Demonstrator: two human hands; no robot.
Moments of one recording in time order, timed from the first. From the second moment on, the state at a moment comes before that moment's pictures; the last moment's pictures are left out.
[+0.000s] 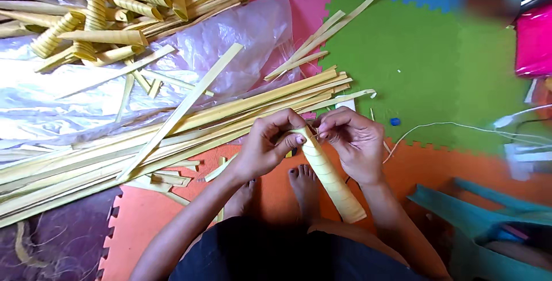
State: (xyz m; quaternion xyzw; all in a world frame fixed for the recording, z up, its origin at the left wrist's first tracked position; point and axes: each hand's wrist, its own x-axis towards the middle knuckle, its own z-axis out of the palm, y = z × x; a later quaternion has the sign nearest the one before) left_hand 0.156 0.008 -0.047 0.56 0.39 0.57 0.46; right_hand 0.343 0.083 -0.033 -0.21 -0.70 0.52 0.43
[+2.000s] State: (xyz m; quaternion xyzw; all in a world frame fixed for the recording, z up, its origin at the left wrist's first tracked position) left_hand 0.146 -0.008 -0.052 0.52 0.39 0.62 0.44; right_hand 0.339 0.086 -0.016 -0.26 -0.68 0.60 0.34
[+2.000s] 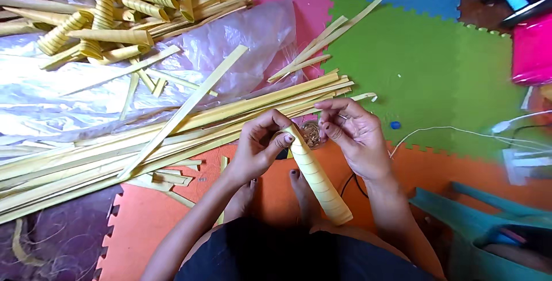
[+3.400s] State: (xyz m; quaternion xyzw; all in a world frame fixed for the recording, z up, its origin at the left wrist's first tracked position) left_hand 0.145 -0.006 -0.042 0.56 0.38 0.61 0.42; right_hand 0.315 0.063 -0.014 -0.21 -0.79 0.41 0.39
